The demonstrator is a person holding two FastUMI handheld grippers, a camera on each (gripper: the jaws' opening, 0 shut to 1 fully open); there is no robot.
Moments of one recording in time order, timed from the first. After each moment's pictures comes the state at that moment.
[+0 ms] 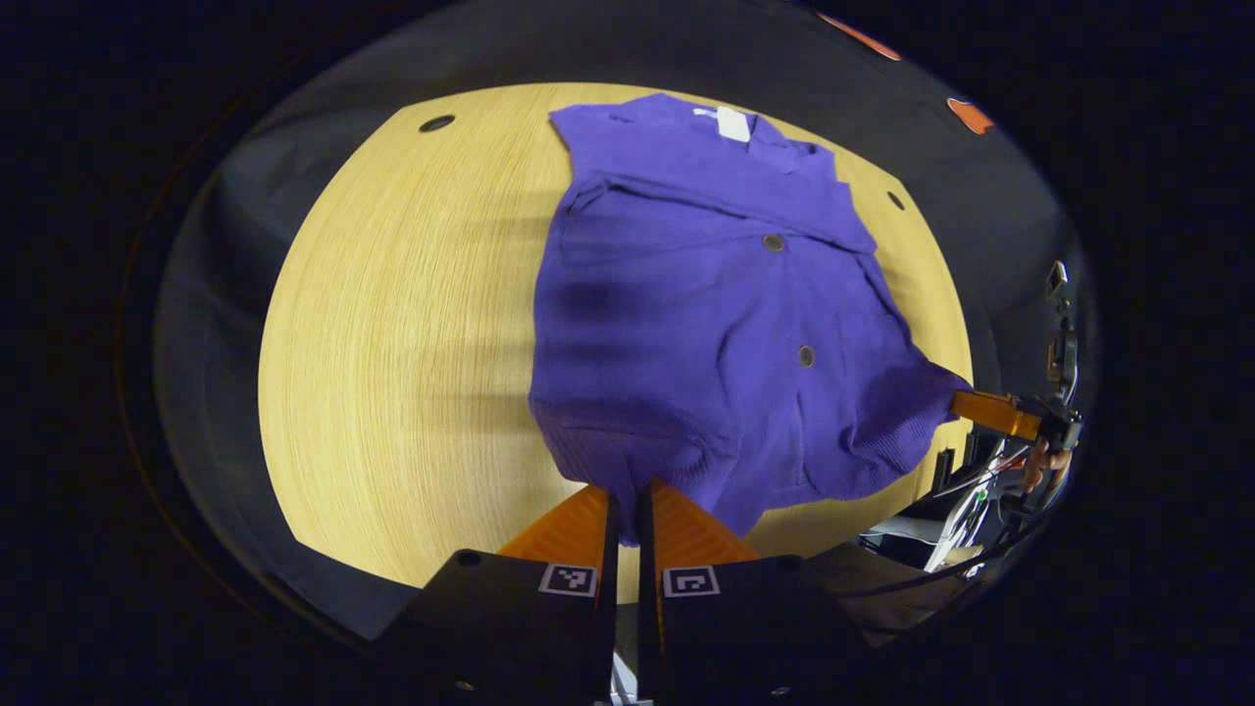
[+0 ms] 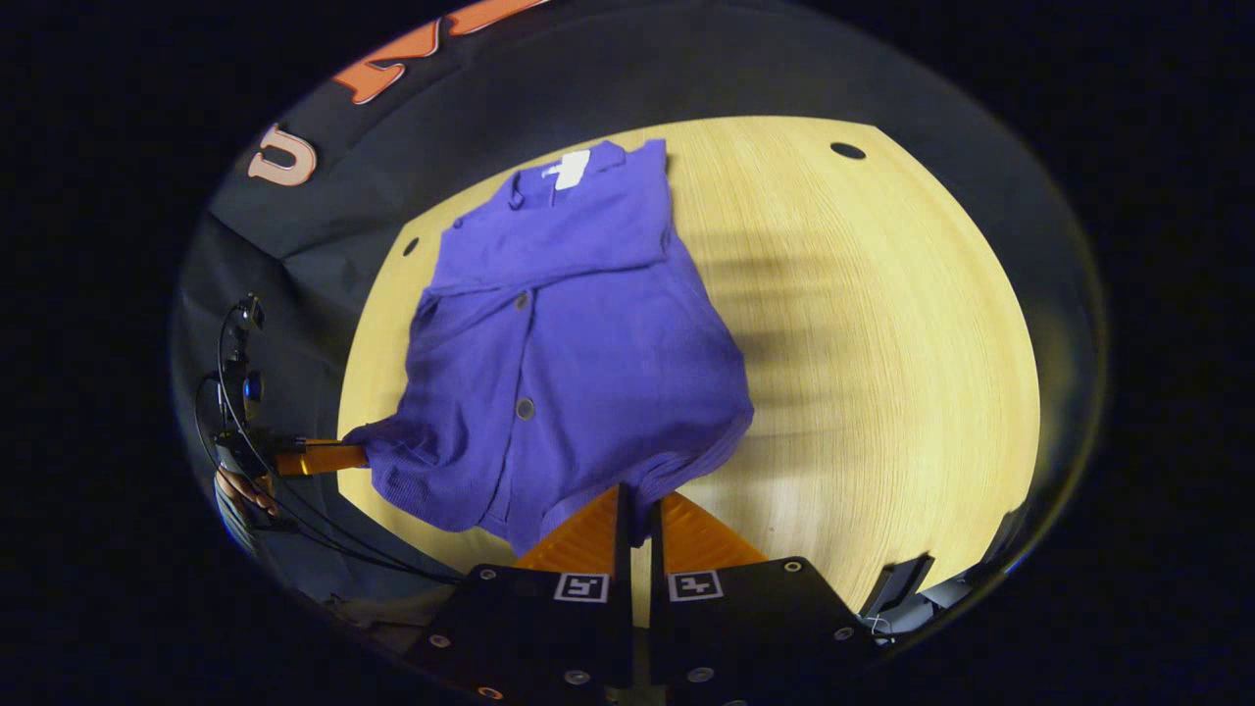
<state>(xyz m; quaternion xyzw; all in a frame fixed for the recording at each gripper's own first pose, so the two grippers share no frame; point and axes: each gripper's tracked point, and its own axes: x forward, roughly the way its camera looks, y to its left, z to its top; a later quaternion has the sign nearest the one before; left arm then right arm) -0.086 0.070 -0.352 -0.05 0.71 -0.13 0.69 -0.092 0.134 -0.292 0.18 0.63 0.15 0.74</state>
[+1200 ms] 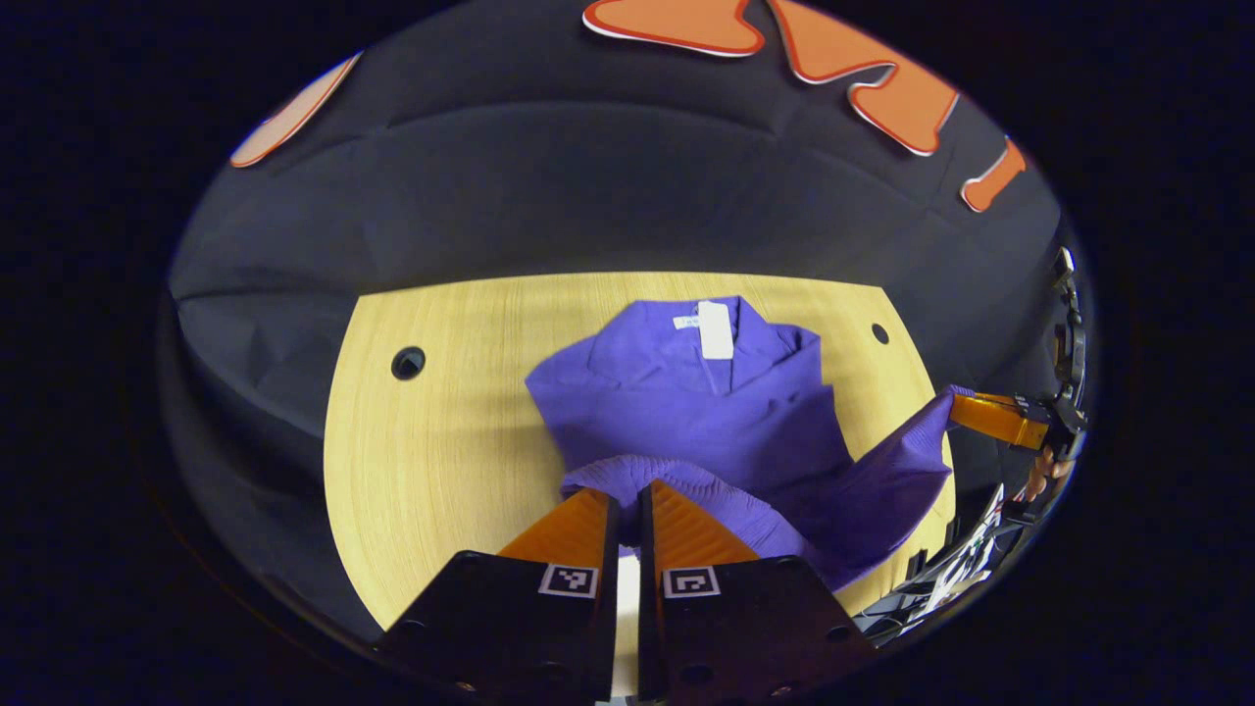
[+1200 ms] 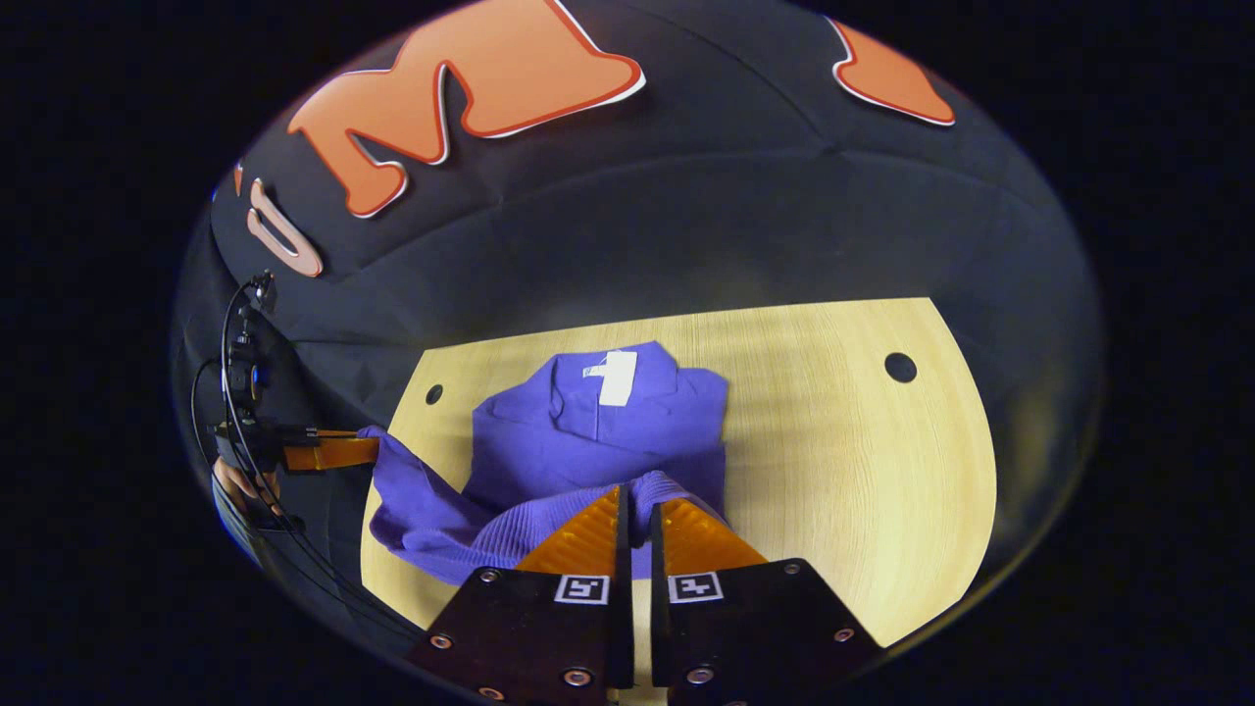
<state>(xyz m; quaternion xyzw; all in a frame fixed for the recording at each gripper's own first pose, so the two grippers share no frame) 0.219 0.064 -0.295 -0.02 0.59 -0.14 0.80 0.167 0.148 -0.223 0.17 0.51 0.14 0.83</state>
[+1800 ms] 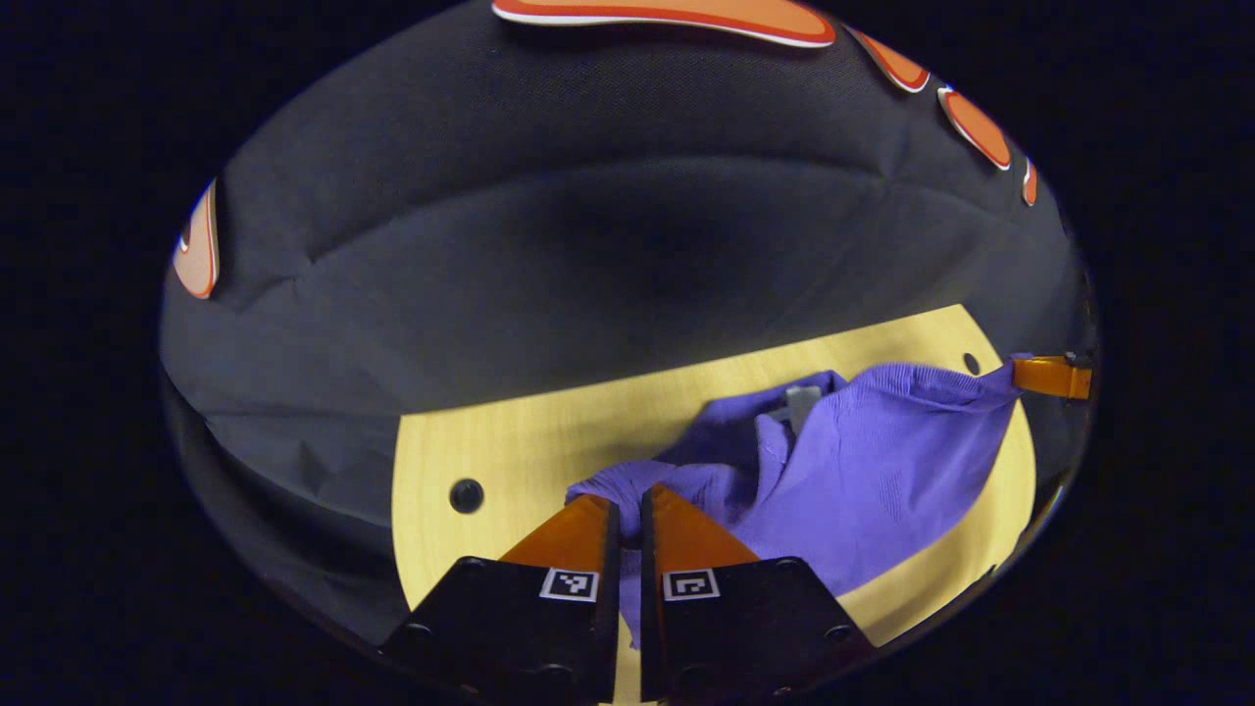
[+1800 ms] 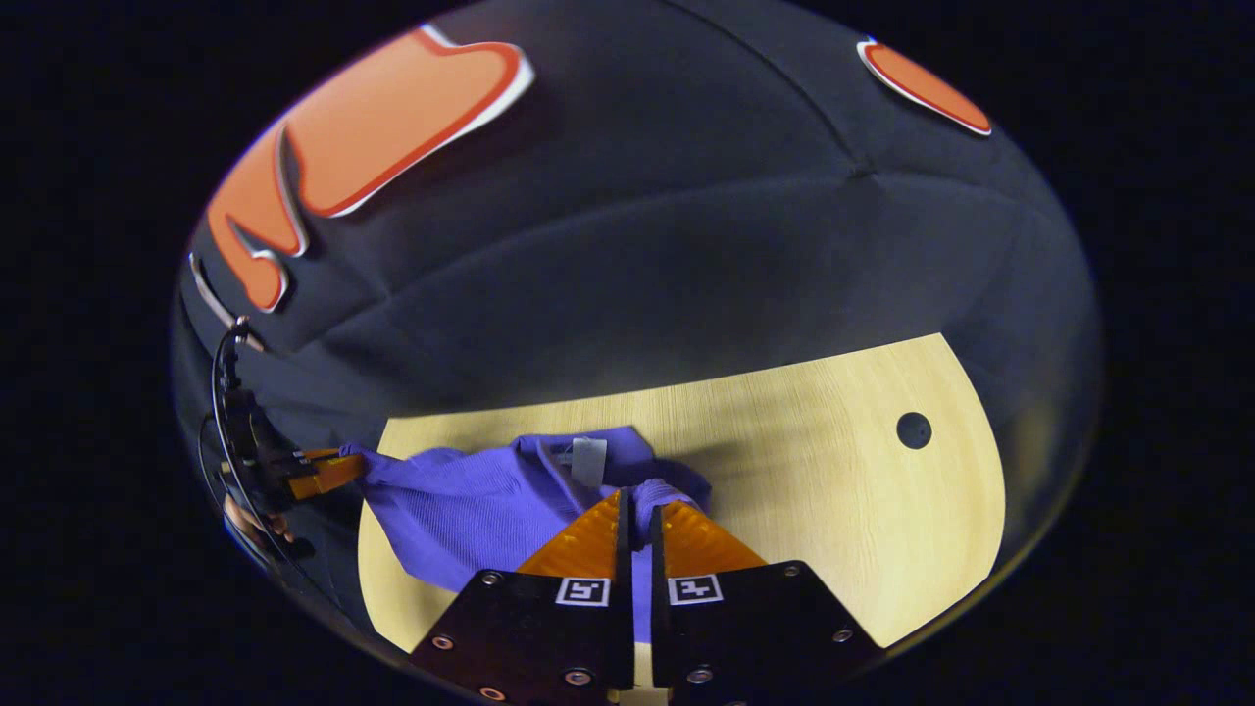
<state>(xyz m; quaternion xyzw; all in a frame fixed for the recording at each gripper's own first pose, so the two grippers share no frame) 0.359 0.074 -0.333 0.10 0.50 -0.08 0.85 0.289 0.139 -0.264 0.22 0.48 0.09 0.85</state>
